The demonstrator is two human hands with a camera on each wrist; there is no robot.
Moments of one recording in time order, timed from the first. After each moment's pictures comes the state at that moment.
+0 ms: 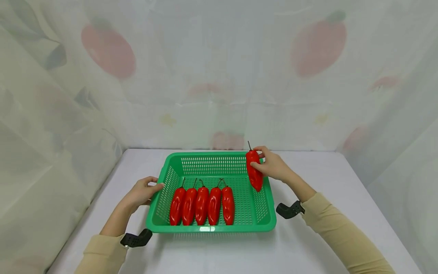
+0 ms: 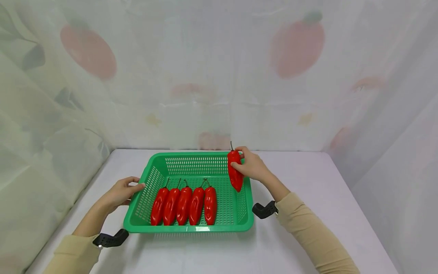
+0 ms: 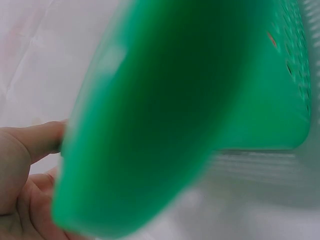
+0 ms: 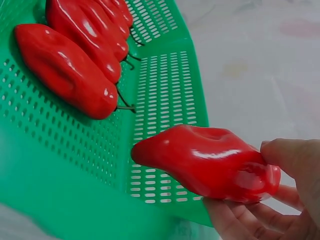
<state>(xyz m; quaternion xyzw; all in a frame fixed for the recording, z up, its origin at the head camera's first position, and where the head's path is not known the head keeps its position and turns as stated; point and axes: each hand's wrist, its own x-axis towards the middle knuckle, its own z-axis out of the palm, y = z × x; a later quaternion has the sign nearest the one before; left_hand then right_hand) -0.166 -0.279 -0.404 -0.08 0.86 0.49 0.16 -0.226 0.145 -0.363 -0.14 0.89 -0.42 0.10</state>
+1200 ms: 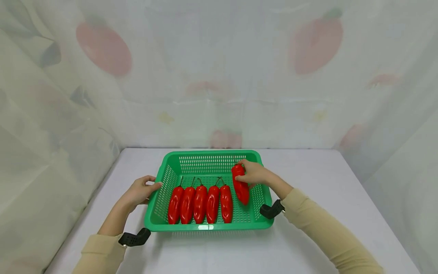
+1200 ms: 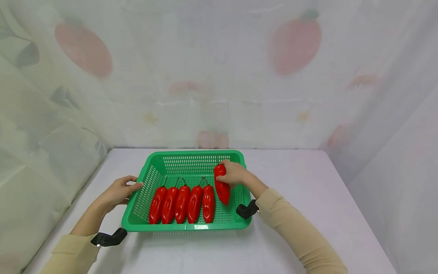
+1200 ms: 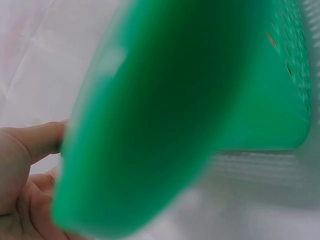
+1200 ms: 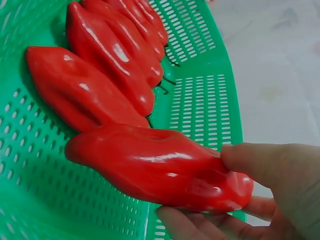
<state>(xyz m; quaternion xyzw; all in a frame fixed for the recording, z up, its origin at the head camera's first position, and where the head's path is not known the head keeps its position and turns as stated) -0.164 -0.277 -0.402 -0.08 0.87 0.47 0.16 -0.218 0.098 -0.376 -0.14 0.90 -0.35 0.22</state>
